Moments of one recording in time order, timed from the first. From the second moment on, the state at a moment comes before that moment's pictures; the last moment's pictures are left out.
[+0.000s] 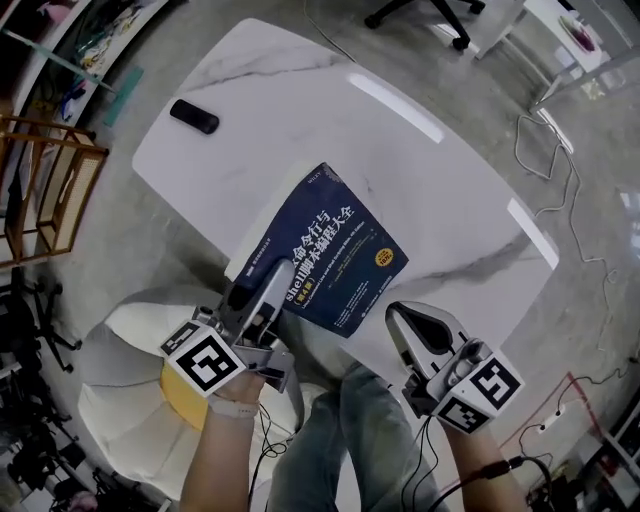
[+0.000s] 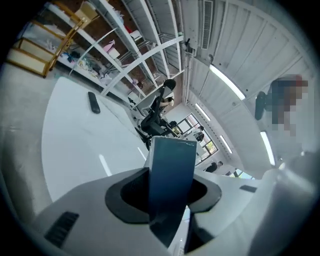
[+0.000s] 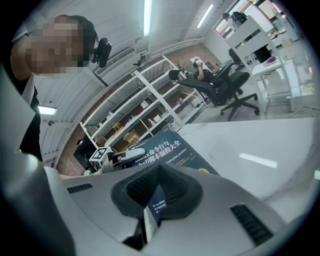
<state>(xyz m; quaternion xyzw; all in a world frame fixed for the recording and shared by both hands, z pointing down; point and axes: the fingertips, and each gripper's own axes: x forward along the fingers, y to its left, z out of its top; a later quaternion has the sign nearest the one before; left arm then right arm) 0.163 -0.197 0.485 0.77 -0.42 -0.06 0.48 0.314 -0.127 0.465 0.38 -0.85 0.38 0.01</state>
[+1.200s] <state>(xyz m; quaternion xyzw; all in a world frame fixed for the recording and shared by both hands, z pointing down) 0.155 -0.230 0.613 0.65 -0.40 -0.17 0.63 0.306 -0.116 0.509 0.38 -0.83 0.41 0.01</state>
